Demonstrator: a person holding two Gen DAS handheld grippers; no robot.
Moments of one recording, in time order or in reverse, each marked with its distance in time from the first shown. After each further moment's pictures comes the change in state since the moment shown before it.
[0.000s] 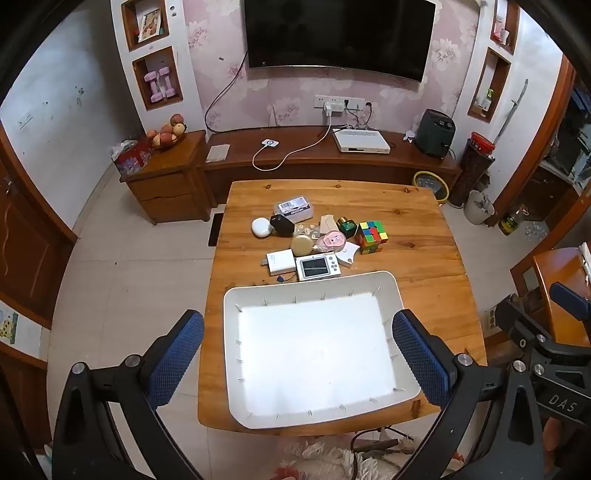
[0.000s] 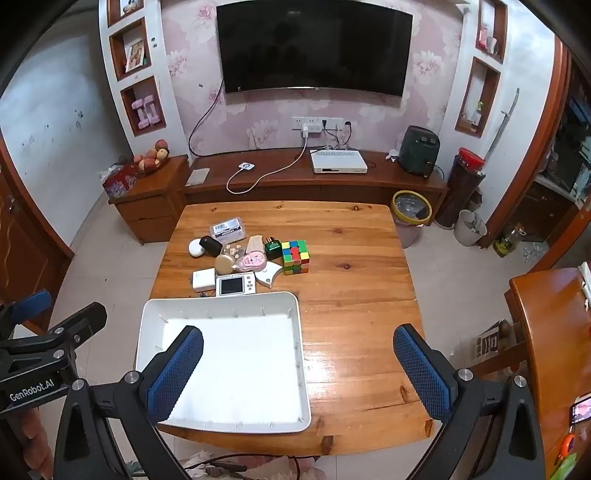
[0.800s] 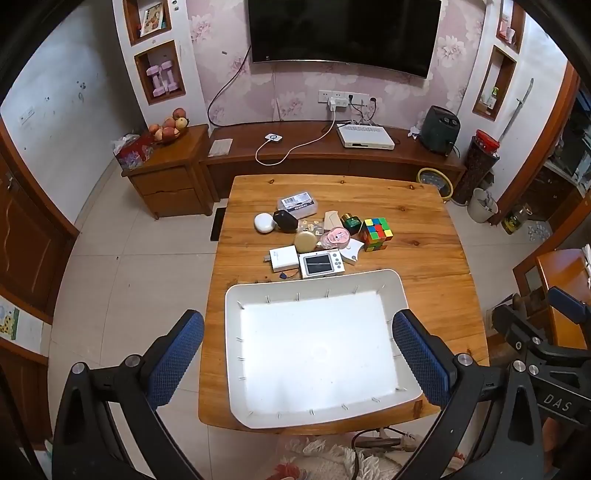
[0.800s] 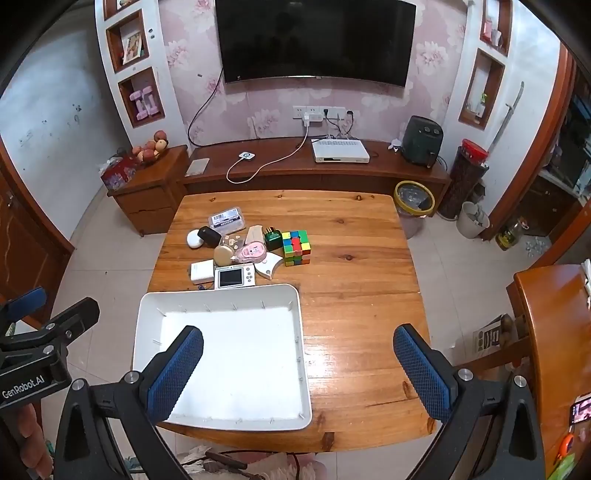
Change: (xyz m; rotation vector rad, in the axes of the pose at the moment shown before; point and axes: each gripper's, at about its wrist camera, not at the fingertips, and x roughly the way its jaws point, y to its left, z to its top) left arm -0.001 0.000 -0.001 -0.002 0.013 -0.007; right arm 0.011 -0.002 -0.006 0.010 0.024 -0.003
